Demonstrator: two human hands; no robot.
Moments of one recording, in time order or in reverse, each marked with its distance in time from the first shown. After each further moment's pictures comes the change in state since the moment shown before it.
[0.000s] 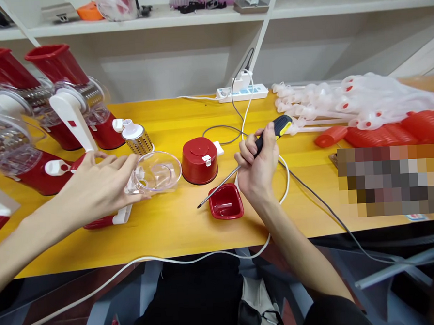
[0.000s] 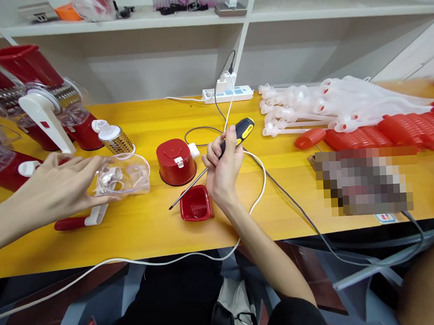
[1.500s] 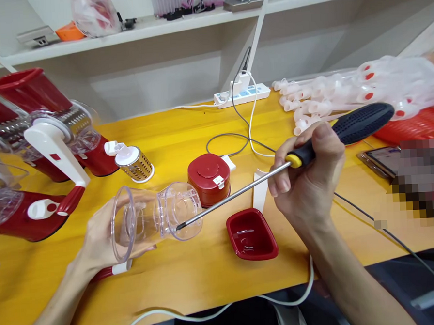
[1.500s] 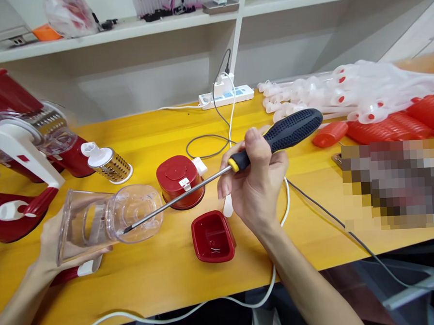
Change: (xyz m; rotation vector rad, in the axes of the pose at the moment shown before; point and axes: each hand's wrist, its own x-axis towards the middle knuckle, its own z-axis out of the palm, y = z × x) left_hand 0.009 0.003 0.092 -0.804 0.661 0.034; right_hand 0.011 -0.012 0.003 -0.165 -0.053 -0.223
